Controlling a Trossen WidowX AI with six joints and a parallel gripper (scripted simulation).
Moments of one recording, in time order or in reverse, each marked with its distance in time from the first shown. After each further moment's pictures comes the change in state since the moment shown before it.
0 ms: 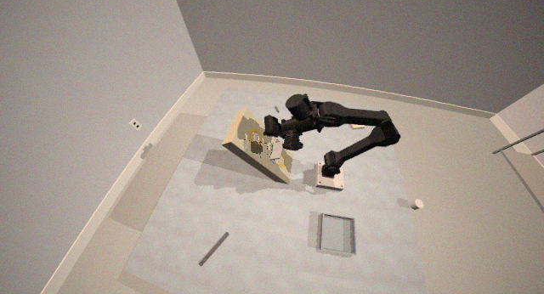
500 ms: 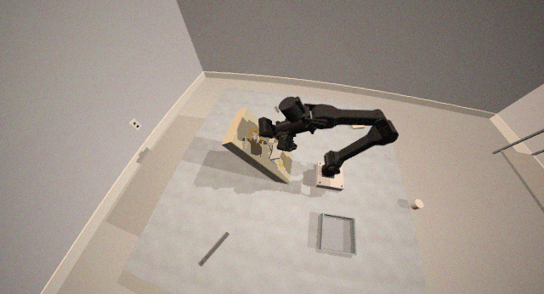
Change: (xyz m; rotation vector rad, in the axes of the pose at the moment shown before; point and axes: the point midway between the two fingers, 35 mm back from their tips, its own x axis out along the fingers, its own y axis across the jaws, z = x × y) arm 0.024 -0.001 -0.001 -0.001 0.006 0.002
